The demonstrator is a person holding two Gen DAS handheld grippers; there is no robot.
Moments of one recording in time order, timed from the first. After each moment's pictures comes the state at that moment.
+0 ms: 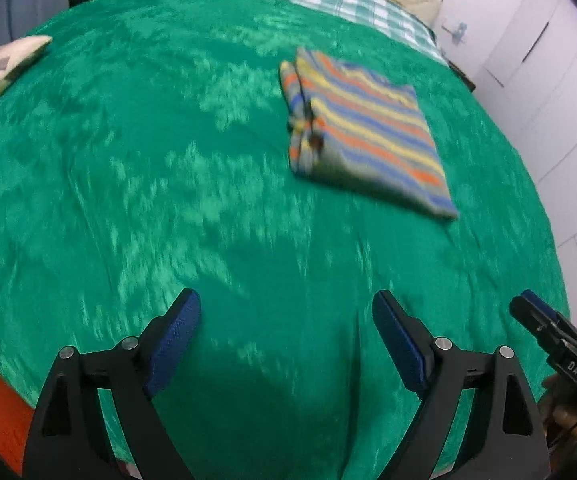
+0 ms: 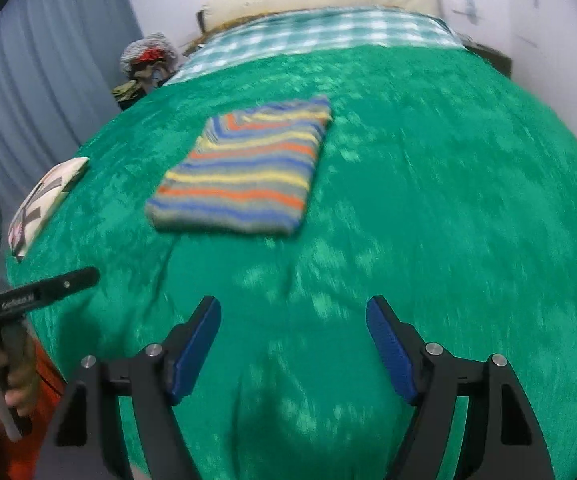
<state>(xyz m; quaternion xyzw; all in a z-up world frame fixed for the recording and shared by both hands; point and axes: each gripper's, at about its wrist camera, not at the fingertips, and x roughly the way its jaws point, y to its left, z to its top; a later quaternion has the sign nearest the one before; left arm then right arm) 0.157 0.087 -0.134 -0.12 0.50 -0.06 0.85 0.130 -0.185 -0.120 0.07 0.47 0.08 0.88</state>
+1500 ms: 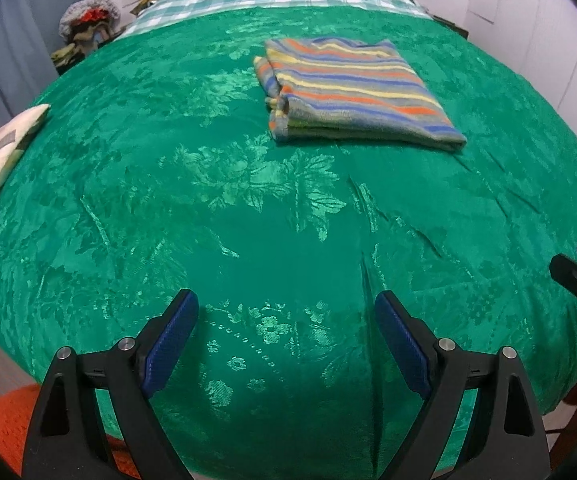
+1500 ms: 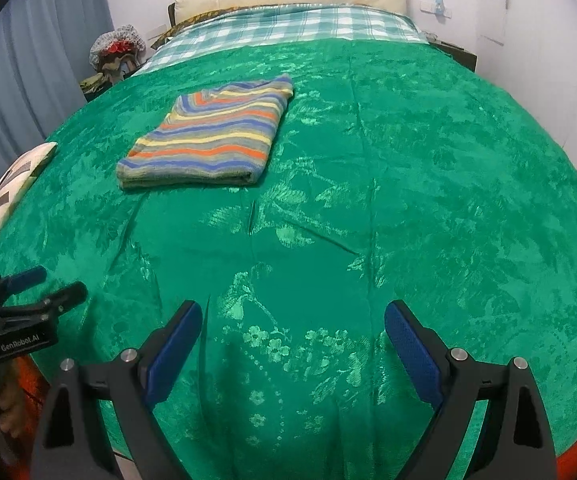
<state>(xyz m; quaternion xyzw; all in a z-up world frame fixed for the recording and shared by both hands) 0.133 0.045 -0.147 0.03 0.49 -0.03 0.87 0.090 -0.184 -0.132 0.04 0.47 0.02 0.88</state>
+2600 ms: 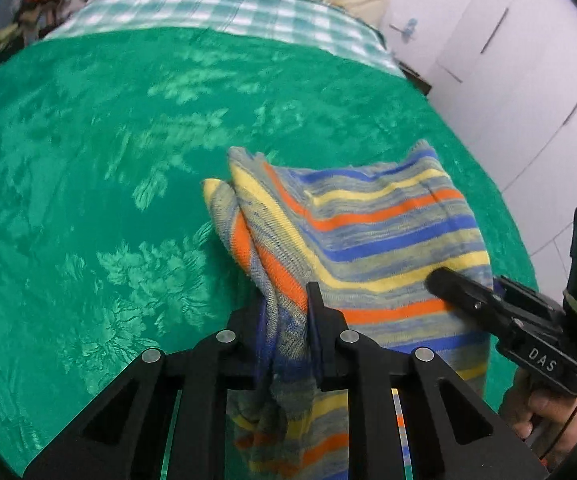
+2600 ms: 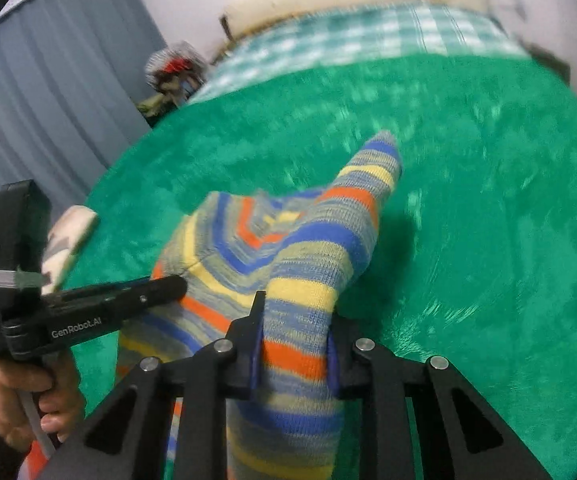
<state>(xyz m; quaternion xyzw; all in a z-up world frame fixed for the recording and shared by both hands) 0.372 0.045 -0.090 -0.09 0.47 -0.16 0.86 0.361 -0.153 -0.097 0.09 0.44 0.18 0.87</state>
